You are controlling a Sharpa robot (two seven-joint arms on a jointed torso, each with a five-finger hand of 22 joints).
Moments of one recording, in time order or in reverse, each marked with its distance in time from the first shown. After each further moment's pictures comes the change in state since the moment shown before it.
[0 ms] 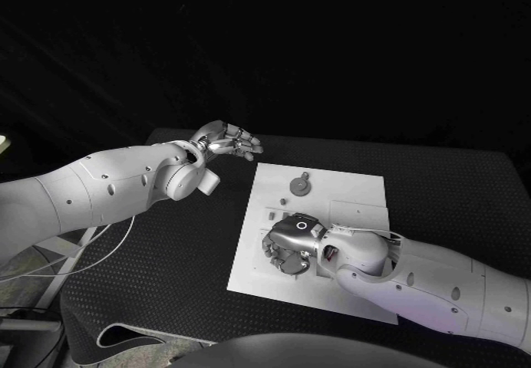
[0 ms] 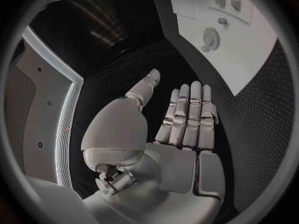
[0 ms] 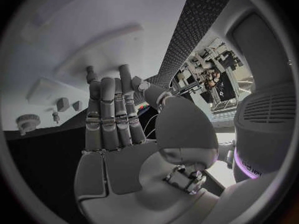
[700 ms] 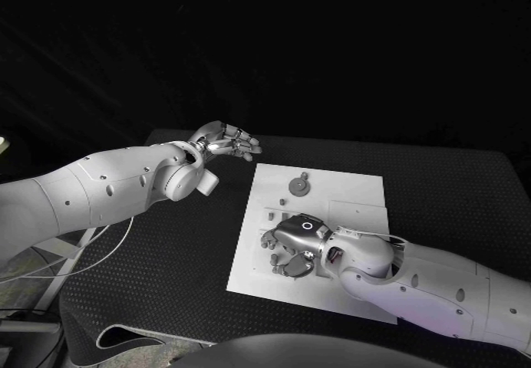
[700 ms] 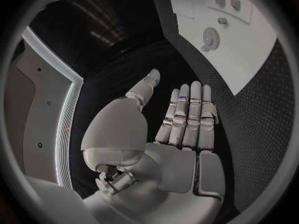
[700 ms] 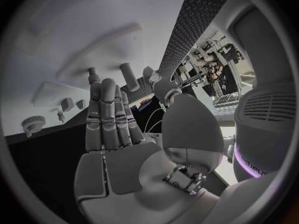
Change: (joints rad) left arm 0.000 -0.001 0.000 -0.001 0.000 0.000 0.000; left_hand 0.000 0.000 -0.003 -0.003 0.000 0.000 0.000 0.000 0.000 0.000 0.000 0.000 0.000 0.000 0.000 0.000 0.001 0.000 0.000 0.000 0.000 -0.001; right arm -0.008 -0.026 -0.007 0.009 0.056 -0.073 0.000; right_hand -0.088 -0.180 -0.148 -0.005 0.005 -0.180 0.062 -0.090 -0.033 -0.198 0.074 -0.086 -0.047 -0.062 0.041 0.041 0.022 -0.003 -0.072 0.007 0.025 0.001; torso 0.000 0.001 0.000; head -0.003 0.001
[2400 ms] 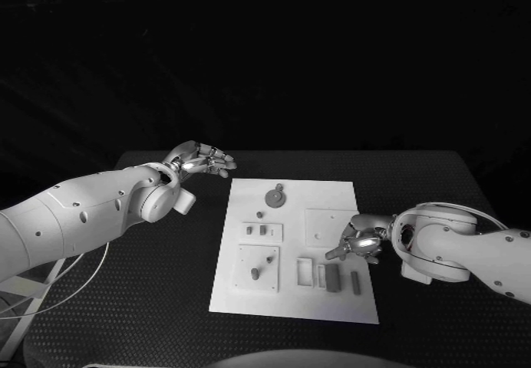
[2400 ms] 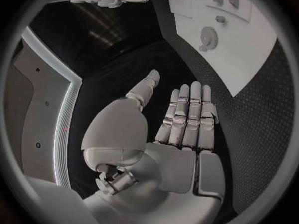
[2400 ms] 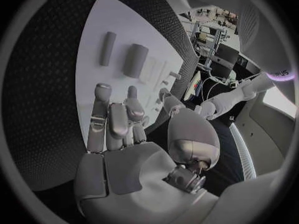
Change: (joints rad) left arm -0.017 0.014 -0.001 -0.053 0.009 0.016 -0.001; left_hand -0.009 0.009 -0.003 0.003 0.000 0.000 0.000 0.000 -0.003 0.000 0.000 0.000 -0.003 0.000 0.000 -0.008 0.009 0.000 0.000 0.000 0.000 -0.005; right arm 0.186 -0.415 -0.022 0.194 0.674 0.358 -0.435; right_hand -0.386 0.149 -0.179 0.170 -0.003 0.161 -0.116 0.107 0.148 0.137 -0.183 1.110 1.048 0.188 -0.170 0.616 0.338 0.006 0.231 -0.145 0.270 -0.001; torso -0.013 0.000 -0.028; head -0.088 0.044
